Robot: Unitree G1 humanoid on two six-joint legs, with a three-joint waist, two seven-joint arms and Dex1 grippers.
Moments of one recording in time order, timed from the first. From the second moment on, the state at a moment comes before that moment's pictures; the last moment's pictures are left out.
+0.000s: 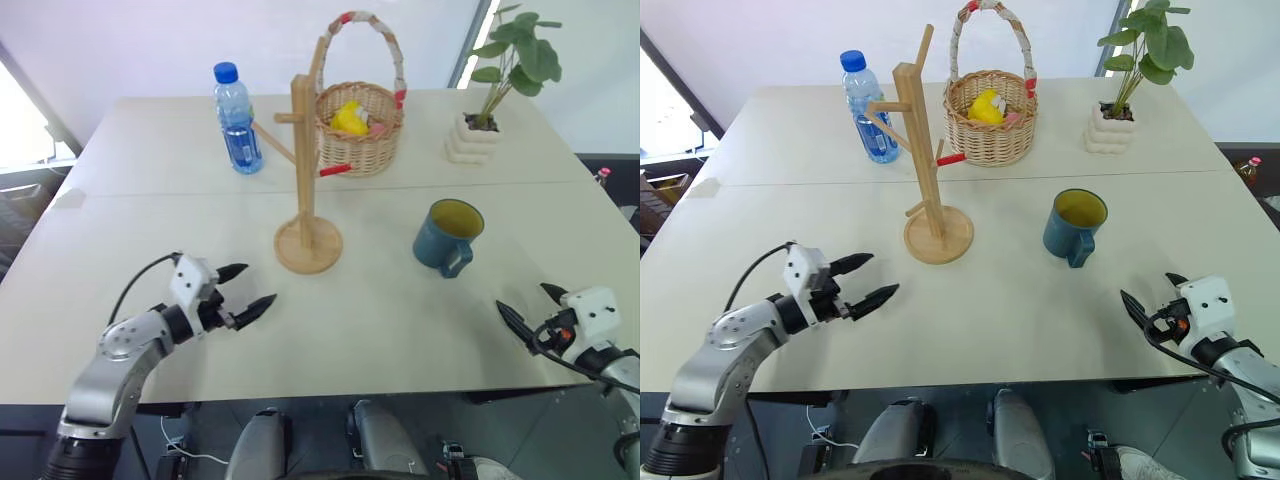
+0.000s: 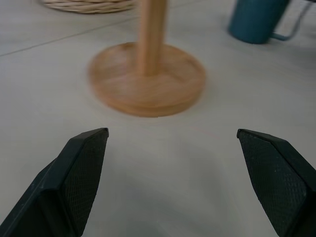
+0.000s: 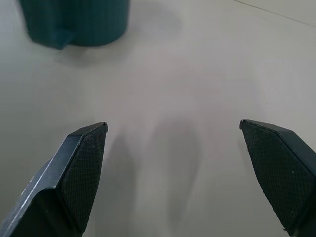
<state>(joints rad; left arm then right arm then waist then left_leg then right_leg) 0.01 0.54 0.00 -0.34 -0.42 0.37 -0.79 0.33 -0.65 -0.44 -0.16 0.35 0.13 0.63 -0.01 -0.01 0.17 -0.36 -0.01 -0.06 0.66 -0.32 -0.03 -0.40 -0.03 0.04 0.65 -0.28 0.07</state>
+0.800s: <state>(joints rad) -0.17 0.46 -0.26 -0.37 -0.38 0.39 -0.88 0.17 -0.43 -0.16 -0.36 0.25 0.23 0.44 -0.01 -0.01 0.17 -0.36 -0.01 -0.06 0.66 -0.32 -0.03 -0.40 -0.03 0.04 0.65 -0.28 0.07</state>
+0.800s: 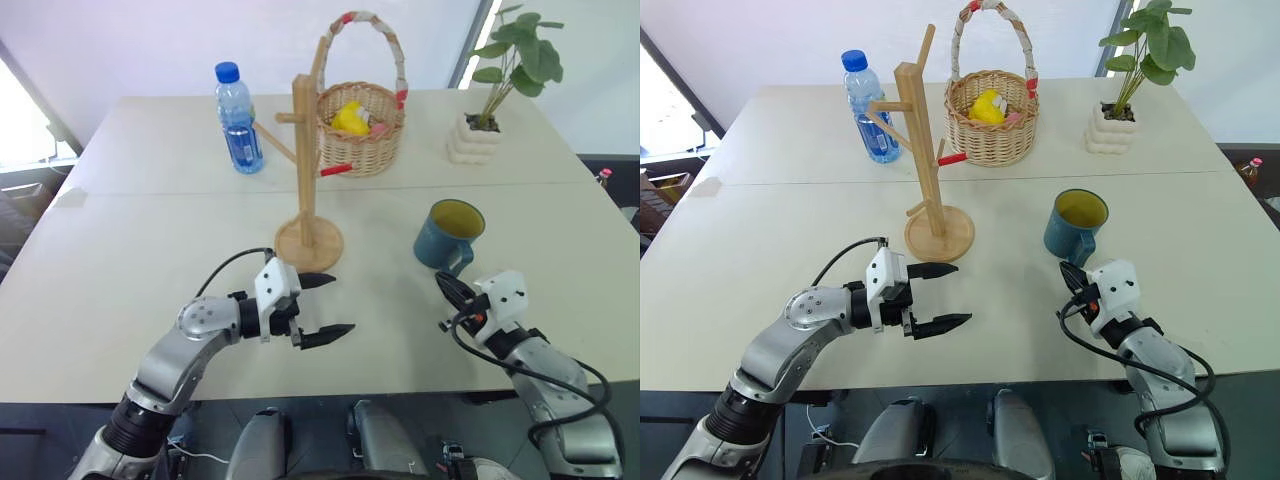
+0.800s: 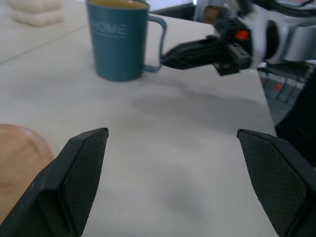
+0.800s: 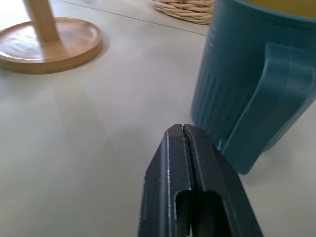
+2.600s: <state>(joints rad) -0.20 0.43 -0.25 -0.38 -0.38 0.38 -0.87 0.03 -0.37 -0.34 -0.07 0.21 0.15 0.25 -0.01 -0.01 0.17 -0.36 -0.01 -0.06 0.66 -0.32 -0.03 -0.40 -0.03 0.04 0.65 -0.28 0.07</state>
